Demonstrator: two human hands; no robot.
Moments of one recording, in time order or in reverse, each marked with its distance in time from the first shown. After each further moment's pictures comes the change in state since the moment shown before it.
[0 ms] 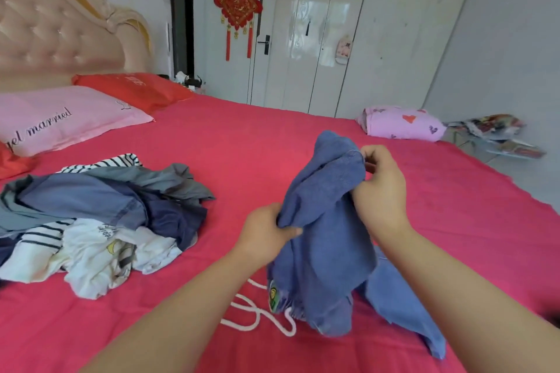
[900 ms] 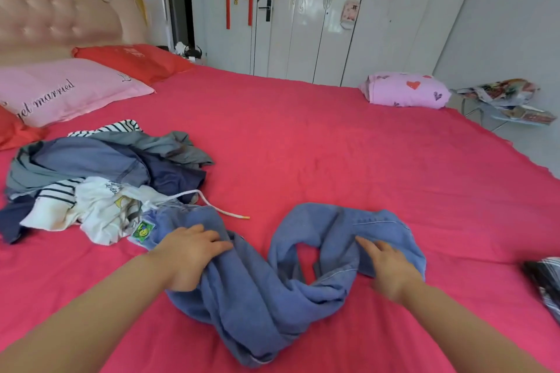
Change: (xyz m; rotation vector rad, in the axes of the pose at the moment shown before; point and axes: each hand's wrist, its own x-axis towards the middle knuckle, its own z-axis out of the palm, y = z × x) left_hand -0.097 -0.069 -0.046 1.100 -0.613 0.181; right_hand -0.116 0.179 -0.082 -0.976 -0.910 0.167
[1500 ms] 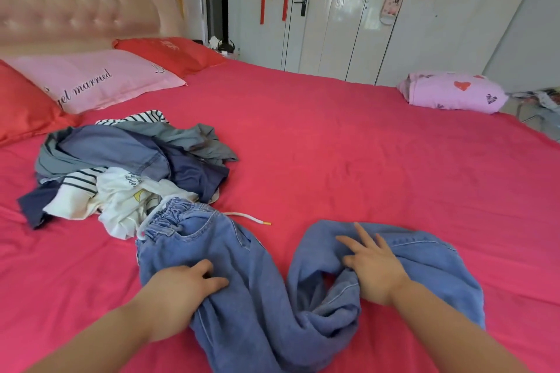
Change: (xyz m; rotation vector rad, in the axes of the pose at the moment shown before) left_hand -0.027 -0.004 0.070 -0.157 0.054 -0.010; right_hand 0.059 -0.062 -0.002 -0.317 -0.048 -0.443
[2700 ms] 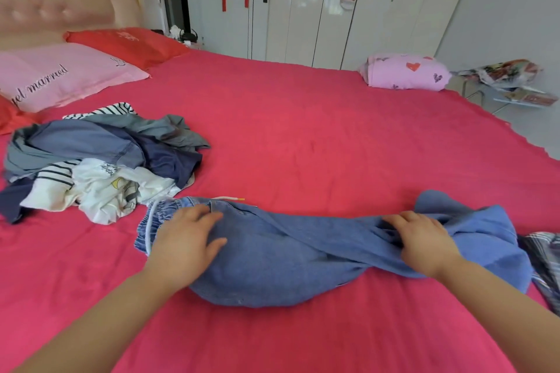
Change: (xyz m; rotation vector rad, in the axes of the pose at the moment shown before) left_hand 0.010 0.053 -0.049 -0.193 0.450 -0.308; right_hand -0.130 0.063 -0.002 0.089 0.263 0.389
